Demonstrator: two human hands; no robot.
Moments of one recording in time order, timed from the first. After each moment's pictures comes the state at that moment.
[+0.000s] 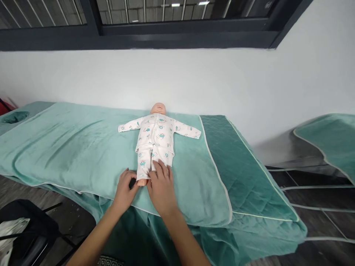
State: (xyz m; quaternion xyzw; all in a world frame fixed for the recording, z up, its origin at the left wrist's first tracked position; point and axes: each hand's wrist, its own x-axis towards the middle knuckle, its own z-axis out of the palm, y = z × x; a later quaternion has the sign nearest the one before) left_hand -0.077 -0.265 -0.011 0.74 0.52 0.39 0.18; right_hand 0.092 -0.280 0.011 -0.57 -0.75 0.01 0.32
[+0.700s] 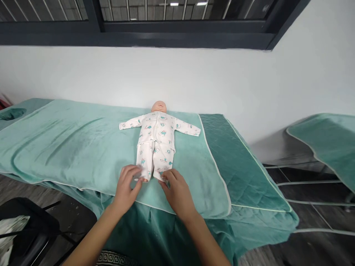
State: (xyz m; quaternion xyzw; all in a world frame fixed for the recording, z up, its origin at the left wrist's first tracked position) left_hand -0.078 -0.276 0.009 0.78 0.45 0.42 0.12; right_hand 0.131 -0.302 0.012 -0.56 -0.73 0.11 0.37
